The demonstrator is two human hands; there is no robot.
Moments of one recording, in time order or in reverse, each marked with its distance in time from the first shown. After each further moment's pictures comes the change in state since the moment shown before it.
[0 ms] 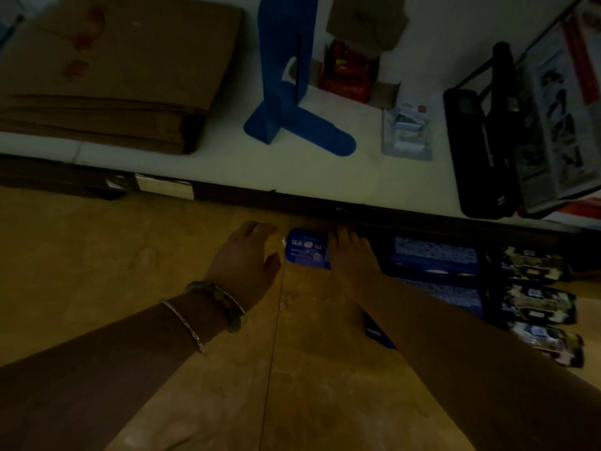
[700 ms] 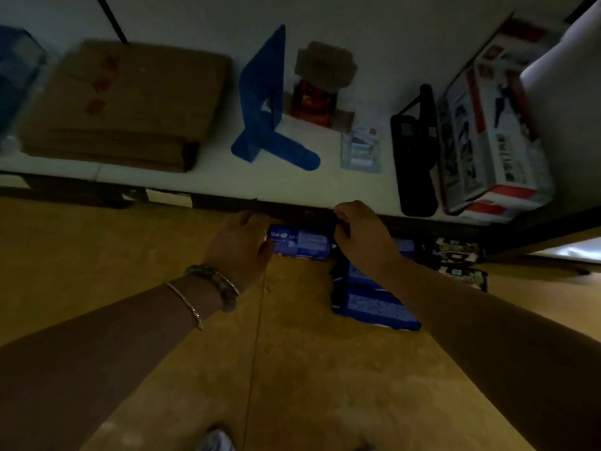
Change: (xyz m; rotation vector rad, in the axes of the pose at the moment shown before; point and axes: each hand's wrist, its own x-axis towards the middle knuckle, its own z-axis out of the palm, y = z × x) left_hand -0.048 0.069 -0.064 0.028 0.012 0.089; right_hand -0.115 0.041 -0.112 0.628 0.386 -0.030
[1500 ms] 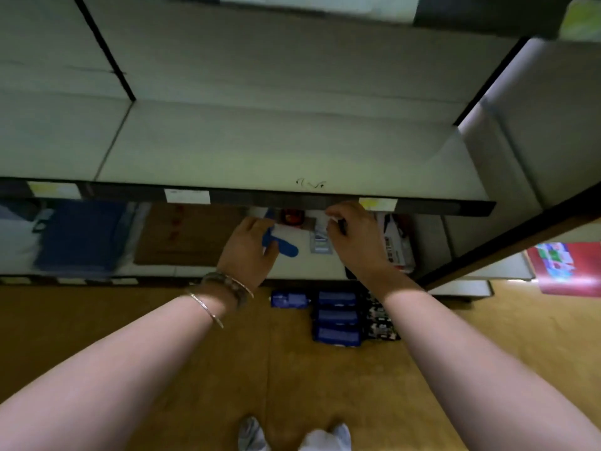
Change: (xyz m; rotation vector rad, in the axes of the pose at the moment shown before) left_hand -0.103 0.217 -0.361 -0.041 0.156 0.127; right_hand -0.094 -0.278 -0.374 0.176 0.378 -0.036
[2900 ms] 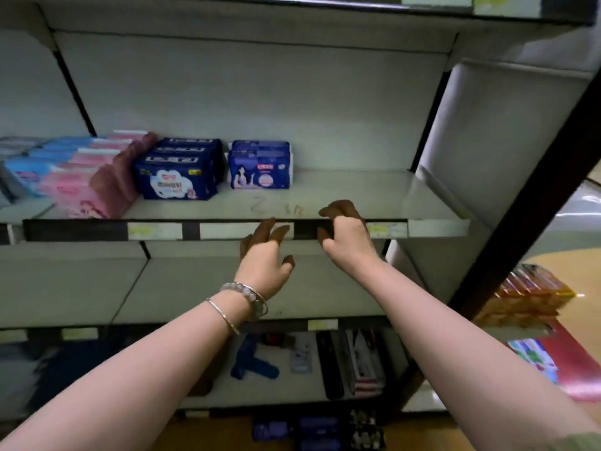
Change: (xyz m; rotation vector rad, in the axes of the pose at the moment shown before) left_hand 0.027 0.243 -0.155 0.118 0.295 0.217; right_hand 0.067 -0.117 -0.258 -0.237 0.200 -0.163
